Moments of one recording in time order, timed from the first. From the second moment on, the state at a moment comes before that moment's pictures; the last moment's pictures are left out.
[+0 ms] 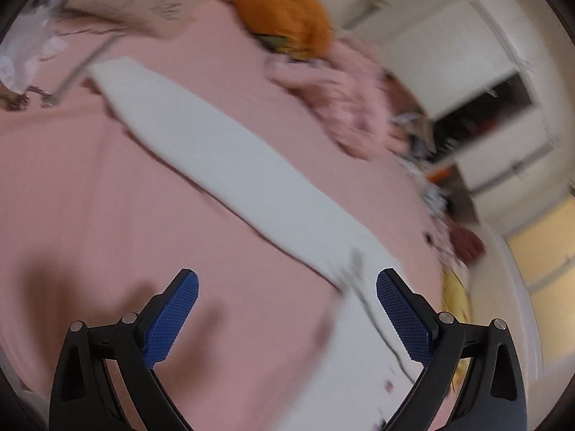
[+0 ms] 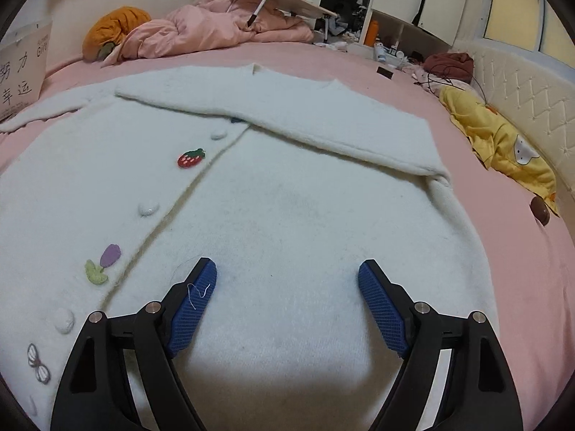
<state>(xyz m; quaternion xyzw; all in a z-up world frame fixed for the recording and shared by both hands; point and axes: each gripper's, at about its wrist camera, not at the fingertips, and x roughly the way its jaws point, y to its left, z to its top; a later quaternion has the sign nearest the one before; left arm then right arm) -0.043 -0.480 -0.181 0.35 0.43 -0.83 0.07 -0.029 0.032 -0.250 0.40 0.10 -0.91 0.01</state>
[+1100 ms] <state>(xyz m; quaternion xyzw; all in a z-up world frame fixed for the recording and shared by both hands) -0.147 -0.618 -0.254 0.31 0.53 -0.78 0.15 -0.033 0.038 -0.252 0.40 0.09 -0.91 0.02</state>
